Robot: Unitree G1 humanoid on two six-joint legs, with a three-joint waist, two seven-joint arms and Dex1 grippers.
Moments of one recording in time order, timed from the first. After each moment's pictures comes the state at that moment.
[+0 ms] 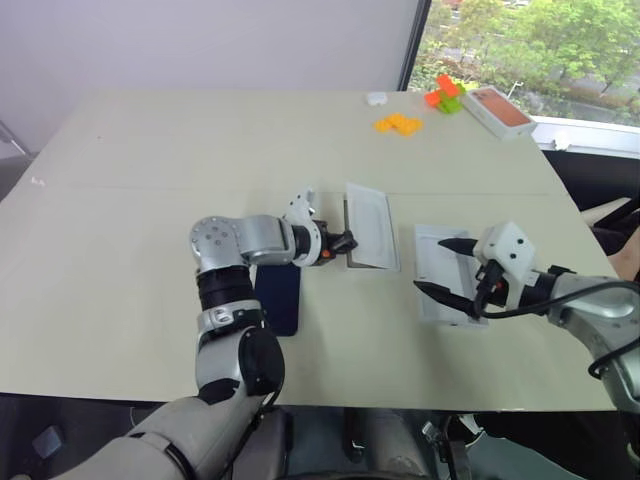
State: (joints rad) left arm -0.95 -0.16 0.63 0.31 -0.90 1.61 0.37; right arm -0.08 -0.85 -0.17 -0.44 0.42 0.56 0.83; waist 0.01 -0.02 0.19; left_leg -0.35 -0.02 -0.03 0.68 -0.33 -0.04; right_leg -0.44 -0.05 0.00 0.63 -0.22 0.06
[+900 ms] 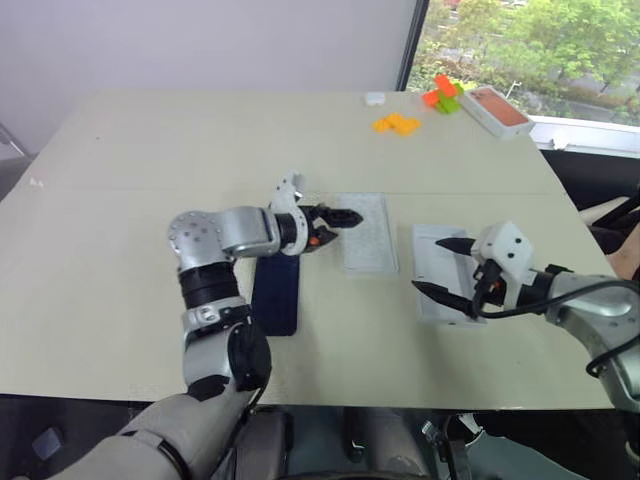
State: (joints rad) left arm -0.93 -0.04 0.60 0.23 -1.05 1.61 0.31; right arm -0.10 -0.85 -0.16 -0.44 0.41 0.56 0.83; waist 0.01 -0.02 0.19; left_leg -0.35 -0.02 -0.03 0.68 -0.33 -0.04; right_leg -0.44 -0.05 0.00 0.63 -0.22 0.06
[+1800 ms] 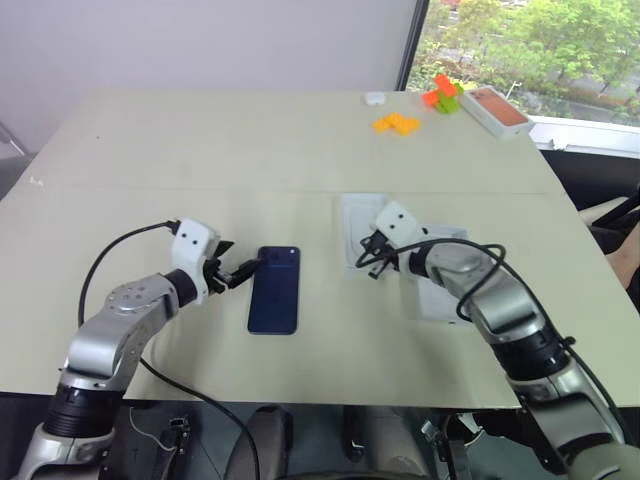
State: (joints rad) left arm -0.18 0.62 0.04 -0.27 -0.52 0.61 -0.52; right arm -0.58 -0.51 0.31 -0.08 0.10 0.75 0.53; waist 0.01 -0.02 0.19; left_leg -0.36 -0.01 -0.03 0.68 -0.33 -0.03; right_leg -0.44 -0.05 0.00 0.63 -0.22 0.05
